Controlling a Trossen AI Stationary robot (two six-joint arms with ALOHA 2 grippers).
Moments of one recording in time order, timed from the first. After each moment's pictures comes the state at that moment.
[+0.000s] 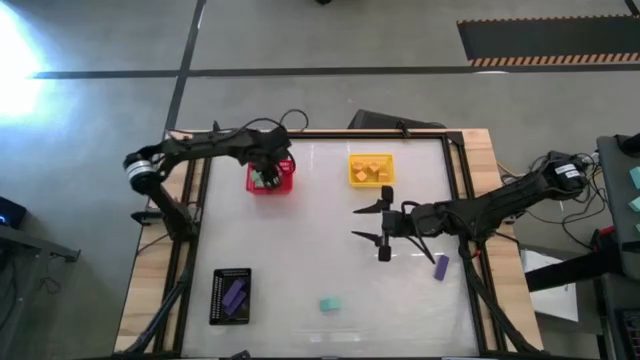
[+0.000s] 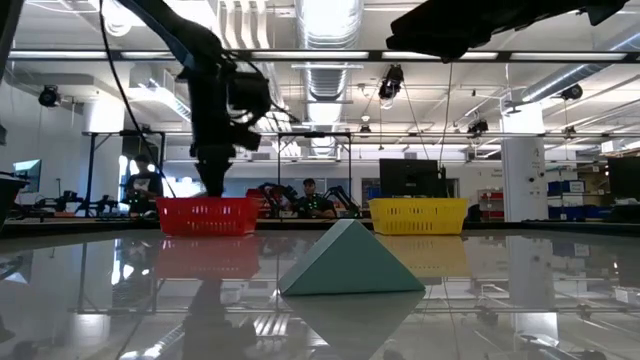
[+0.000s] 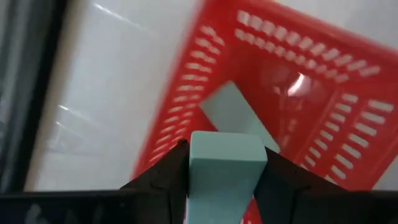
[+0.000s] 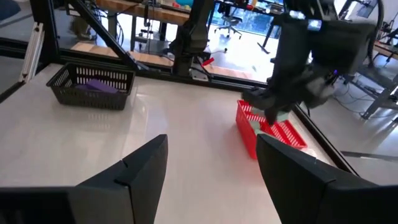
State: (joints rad) left arm 0.56 1.63 1.12 -0.80 -0.17 0.15; right arm 0.25 1.21 0.63 0.35 0.35 -0.13
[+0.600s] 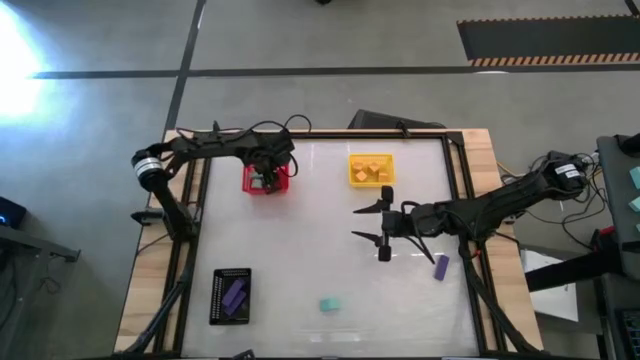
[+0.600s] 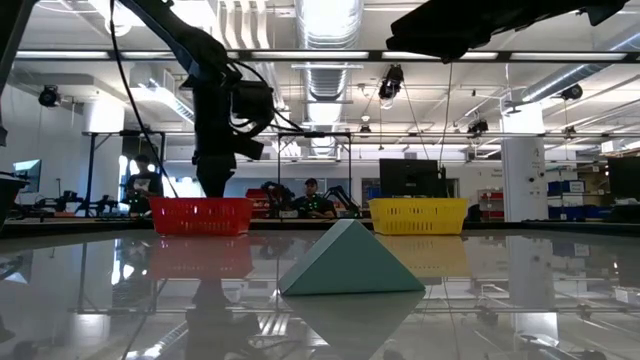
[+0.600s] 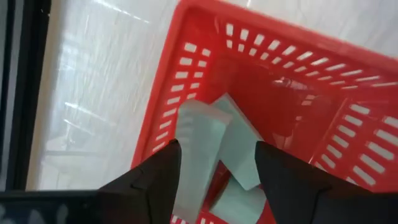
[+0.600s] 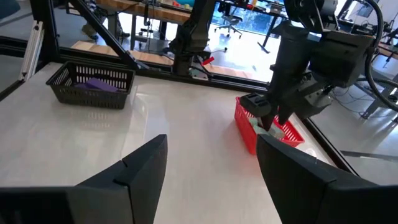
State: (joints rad) left arm 0.56 1.69 1.12 -0.79 -0.19 0.19; right arm 0.25 1.21 0.63 0.35 0.35 -0.13
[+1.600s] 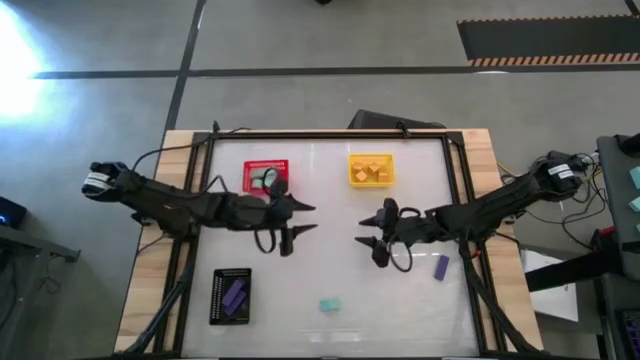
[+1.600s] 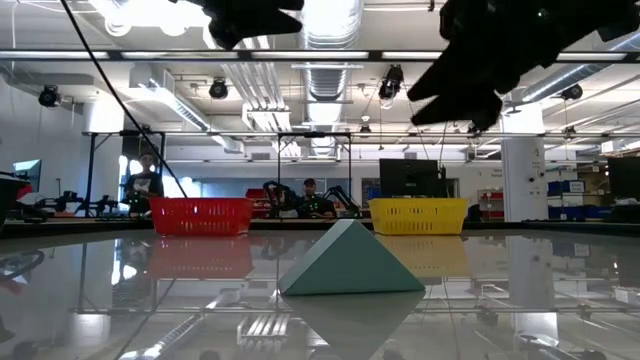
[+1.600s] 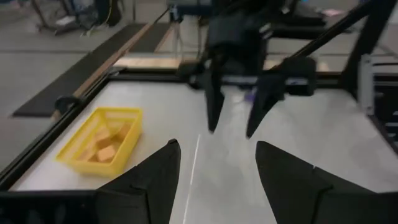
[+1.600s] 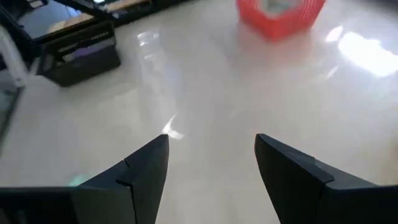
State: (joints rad) left arm -0.20 1.26 0.89 0.08 -0.34 -0.09; right arm 0.28 1.29 0.63 0.11 0.37 0.47
